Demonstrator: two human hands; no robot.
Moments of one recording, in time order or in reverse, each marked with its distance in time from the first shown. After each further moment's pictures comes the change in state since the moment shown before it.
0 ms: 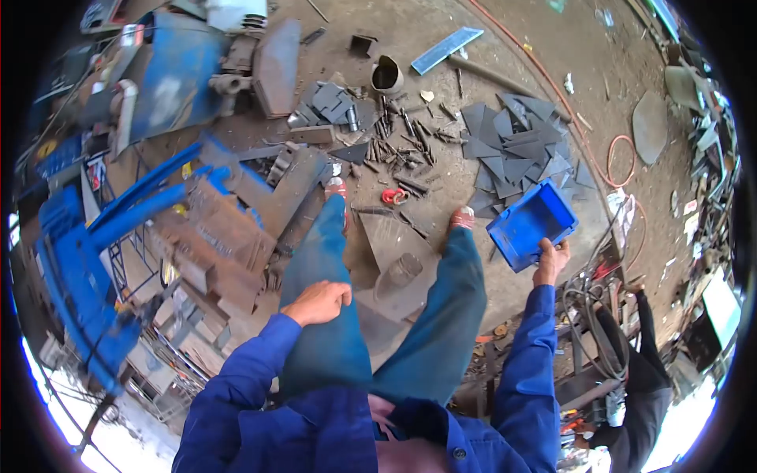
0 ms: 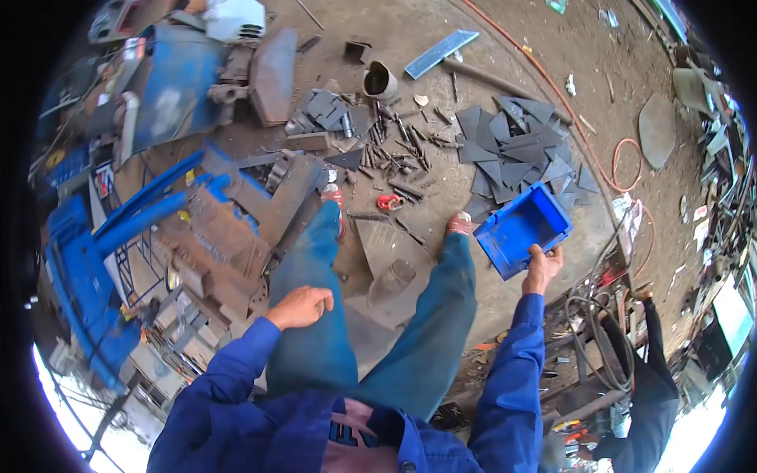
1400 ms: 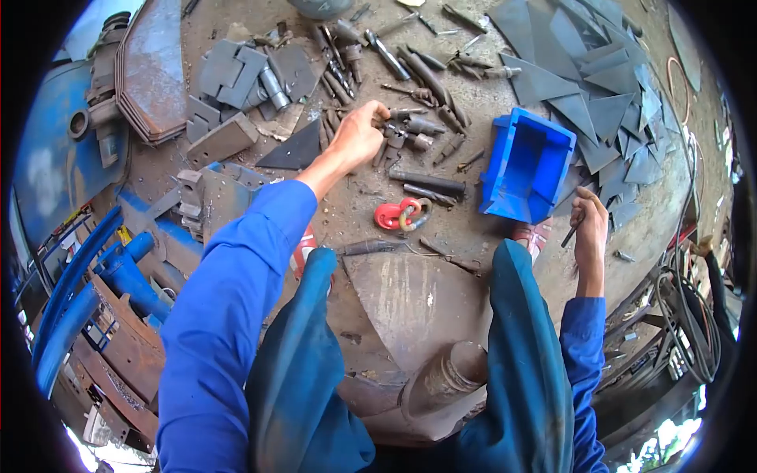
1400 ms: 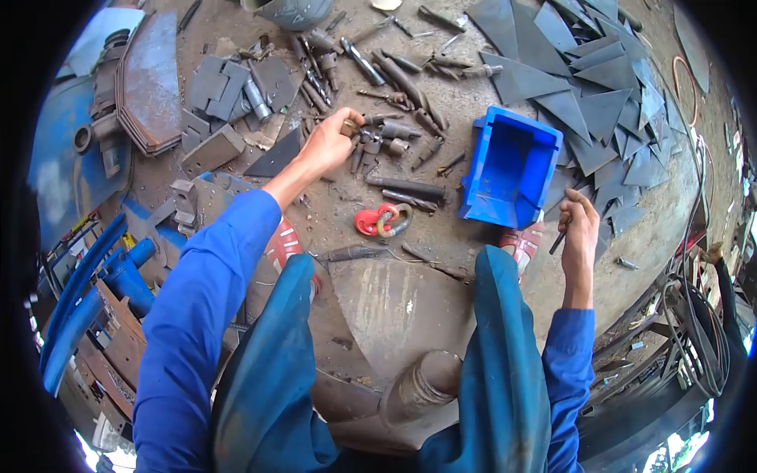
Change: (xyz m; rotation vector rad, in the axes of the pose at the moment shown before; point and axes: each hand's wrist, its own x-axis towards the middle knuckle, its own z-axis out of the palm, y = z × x) left_hand 0.599 -0.194 0.003 -0.069 0.370 0.223; right_hand 0.093 0.336 0.193 0.032 -0.169 0.143
